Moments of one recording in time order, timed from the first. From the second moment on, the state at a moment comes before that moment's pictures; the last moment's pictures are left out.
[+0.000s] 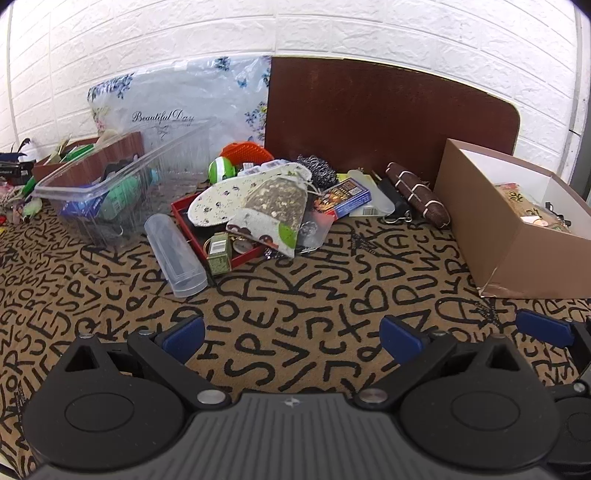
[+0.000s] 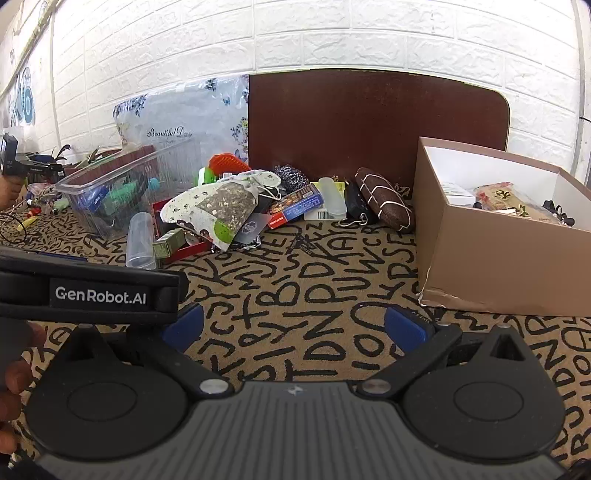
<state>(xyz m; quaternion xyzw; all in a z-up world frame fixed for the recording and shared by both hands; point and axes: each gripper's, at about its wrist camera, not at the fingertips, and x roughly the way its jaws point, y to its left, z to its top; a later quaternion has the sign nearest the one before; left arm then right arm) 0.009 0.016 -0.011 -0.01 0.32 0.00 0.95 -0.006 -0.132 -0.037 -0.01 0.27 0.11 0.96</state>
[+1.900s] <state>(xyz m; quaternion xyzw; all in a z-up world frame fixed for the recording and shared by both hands) 0.074 0.138 -0.049 -0.15 0.33 0.05 0.93 0.082 -0.025 -0.069 -0.04 0.32 0.21 0.92</state>
